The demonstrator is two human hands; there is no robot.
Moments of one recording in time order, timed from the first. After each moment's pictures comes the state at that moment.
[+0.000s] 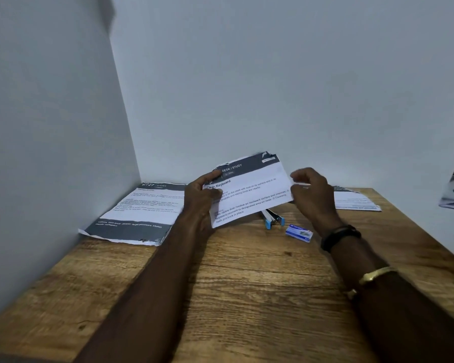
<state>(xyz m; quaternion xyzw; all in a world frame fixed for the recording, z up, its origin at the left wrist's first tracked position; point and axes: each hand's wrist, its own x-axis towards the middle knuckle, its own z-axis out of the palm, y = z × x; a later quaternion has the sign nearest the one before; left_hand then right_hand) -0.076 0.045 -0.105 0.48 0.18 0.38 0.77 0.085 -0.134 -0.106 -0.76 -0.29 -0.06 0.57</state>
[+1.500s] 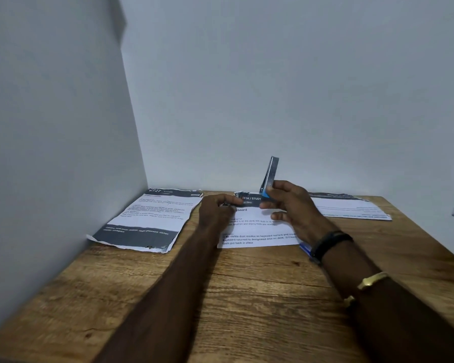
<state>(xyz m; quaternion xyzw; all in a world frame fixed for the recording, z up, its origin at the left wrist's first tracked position) -0.066 0.044 -0.128 0.70 0.27 0.37 0.55 0.056 -0.103 -0.099 -0.58 -0.30 0.25 0.71</state>
